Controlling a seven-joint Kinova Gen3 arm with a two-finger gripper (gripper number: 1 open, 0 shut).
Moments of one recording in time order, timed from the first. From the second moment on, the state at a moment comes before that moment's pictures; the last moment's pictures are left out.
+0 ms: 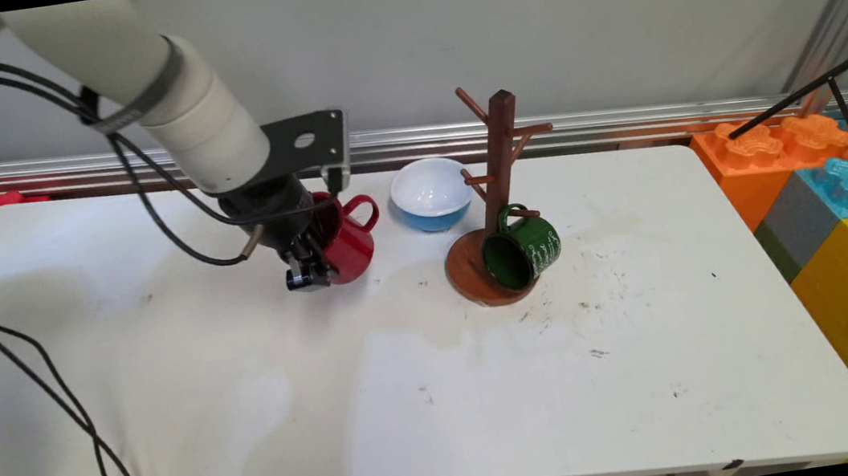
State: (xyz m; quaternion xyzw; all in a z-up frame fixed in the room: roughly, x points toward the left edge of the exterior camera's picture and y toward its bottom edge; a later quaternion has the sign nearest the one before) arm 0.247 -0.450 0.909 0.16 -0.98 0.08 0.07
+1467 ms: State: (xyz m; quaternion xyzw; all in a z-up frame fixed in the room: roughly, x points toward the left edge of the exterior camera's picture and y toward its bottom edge) arm 0.219 -0.555 0.824 0.17 -0.98 0.03 0.03
